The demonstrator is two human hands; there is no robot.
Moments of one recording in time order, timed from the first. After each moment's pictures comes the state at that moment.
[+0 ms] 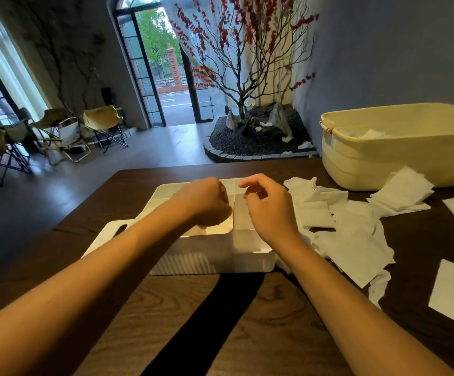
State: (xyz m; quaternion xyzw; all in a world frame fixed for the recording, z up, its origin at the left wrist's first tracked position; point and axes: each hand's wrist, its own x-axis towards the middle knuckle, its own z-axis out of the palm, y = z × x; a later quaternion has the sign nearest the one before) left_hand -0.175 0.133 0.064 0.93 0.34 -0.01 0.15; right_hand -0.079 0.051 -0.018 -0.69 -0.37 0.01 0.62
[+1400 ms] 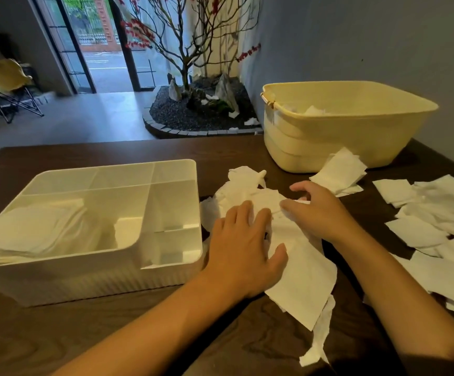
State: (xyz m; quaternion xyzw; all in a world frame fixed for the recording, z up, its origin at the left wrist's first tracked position) left_hand -0.083 0.036 -0.074 0.98 0.12 0.10 0.13; right_hand 0.047 -0.067 -0.043 -0.89 -0.17 0.15 0.40
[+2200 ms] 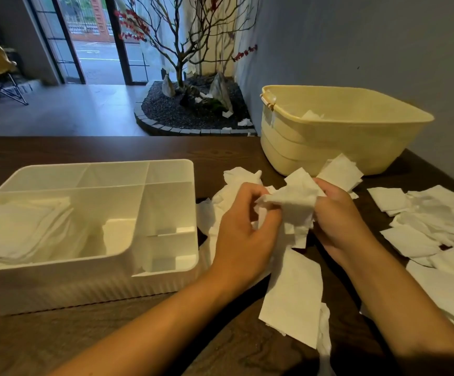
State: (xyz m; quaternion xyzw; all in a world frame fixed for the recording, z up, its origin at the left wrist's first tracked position) left_hand -0.069 0.029 -0.062 0.76 0.07 0.31 0.57; right_hand 0.025 -0.075 -0.021 -0.71 -0.11 0.19 0.67
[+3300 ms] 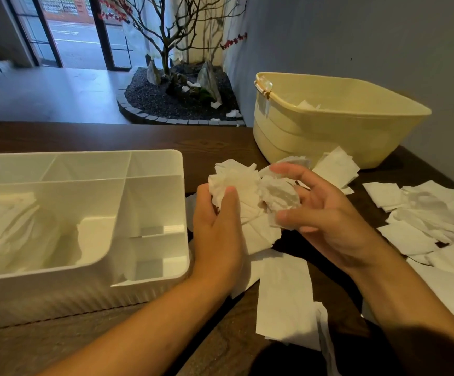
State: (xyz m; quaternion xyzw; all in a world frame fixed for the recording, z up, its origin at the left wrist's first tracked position) left_hand -0.064 0.042 -0.069 0.57 0.21 0.34 0.72; right_hand 0.016 -0.080 -0.020 -0.59 -0.25 0.32 0.70
